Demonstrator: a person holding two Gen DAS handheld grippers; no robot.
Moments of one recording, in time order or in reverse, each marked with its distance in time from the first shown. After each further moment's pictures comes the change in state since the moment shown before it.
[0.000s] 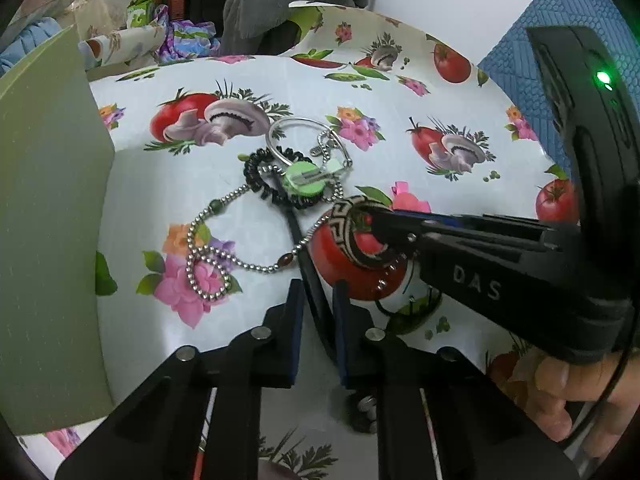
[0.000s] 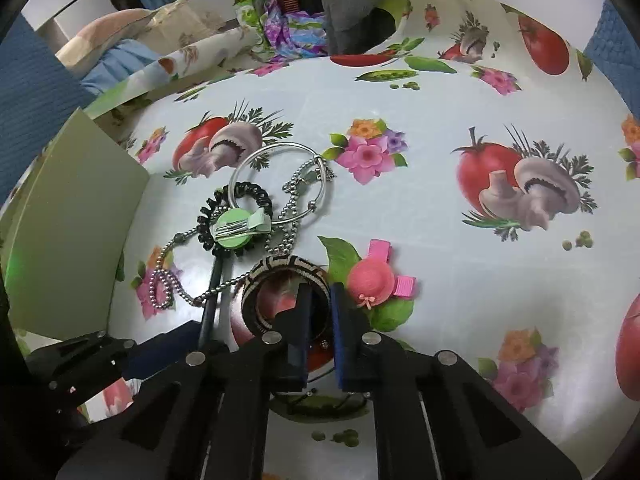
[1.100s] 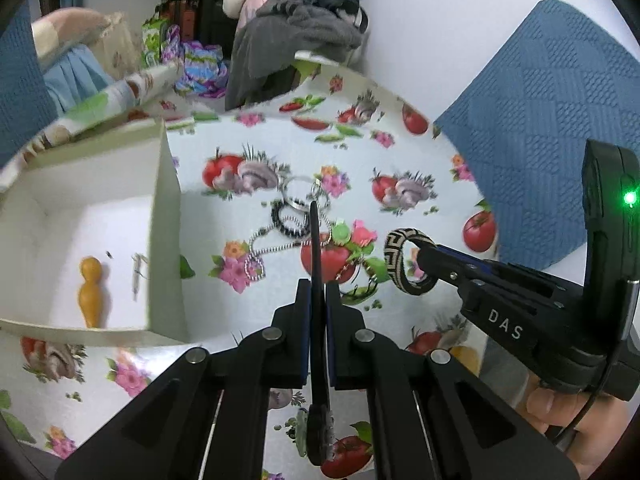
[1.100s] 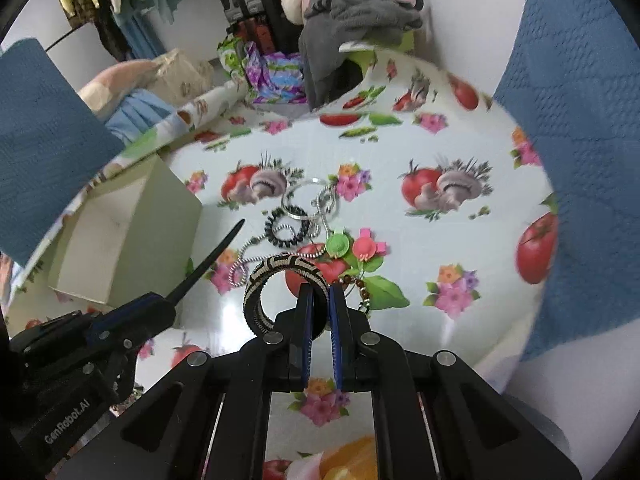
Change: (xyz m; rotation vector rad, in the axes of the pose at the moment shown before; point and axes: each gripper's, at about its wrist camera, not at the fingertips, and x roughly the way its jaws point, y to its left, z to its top) left arm -0.136 -0.008 0.006 -0.023 -0.071 -0.030; right arm -0.132 0.035 -0.030 0.099 -0.130 -0.067
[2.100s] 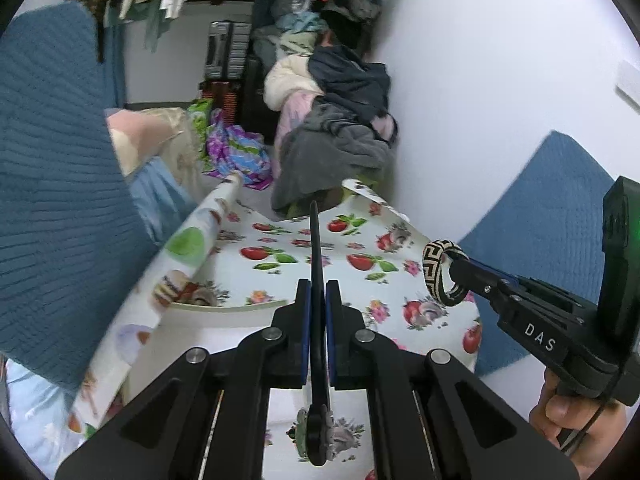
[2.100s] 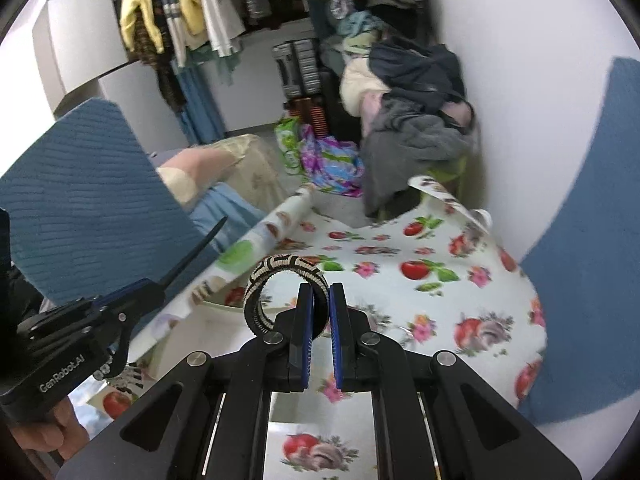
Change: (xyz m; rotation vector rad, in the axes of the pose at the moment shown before) left arm -0.159 0.074 0.106 -0.039 -0.248 0.085; right arm -0.117 0.131 0.118 -0.119 -0.235 0.097
